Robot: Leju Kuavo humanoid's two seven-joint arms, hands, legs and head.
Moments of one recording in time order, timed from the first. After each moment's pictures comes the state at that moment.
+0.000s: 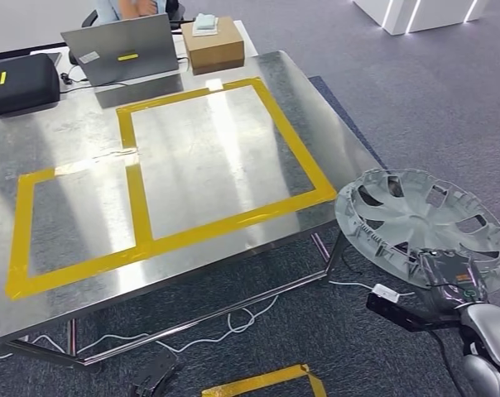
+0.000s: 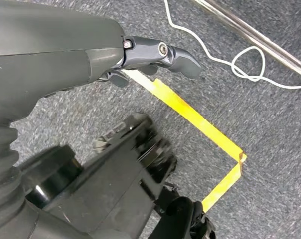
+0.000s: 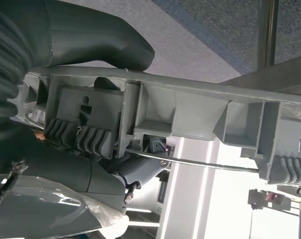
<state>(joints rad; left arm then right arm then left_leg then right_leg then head) -0.27 -0.02 -1.56 -0.12 1.16 0.03 -0.44 0.06 -0.58 0.18 -1.80 1.07 0.06 0.18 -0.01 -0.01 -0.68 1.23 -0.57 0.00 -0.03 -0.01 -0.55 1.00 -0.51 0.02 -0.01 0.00</state>
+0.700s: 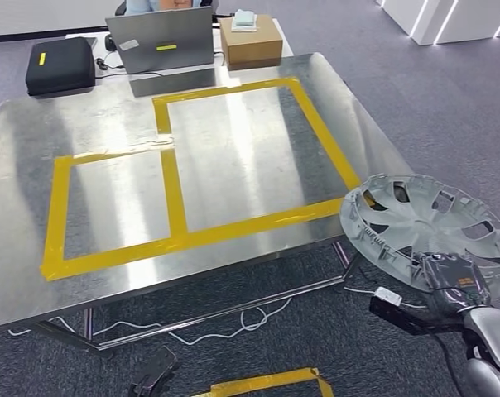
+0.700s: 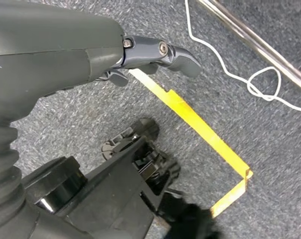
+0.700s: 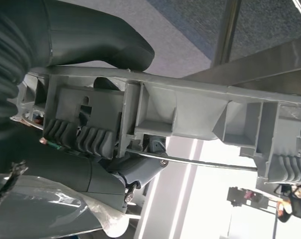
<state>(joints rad) -0.27 -0.03 -1.56 -0.12 1.16 0.04 -0.43 0.07 -0.59 0.18 -1.80 1.07 0.07 0.18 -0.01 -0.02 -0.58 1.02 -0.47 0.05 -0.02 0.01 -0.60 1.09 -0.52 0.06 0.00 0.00</state>
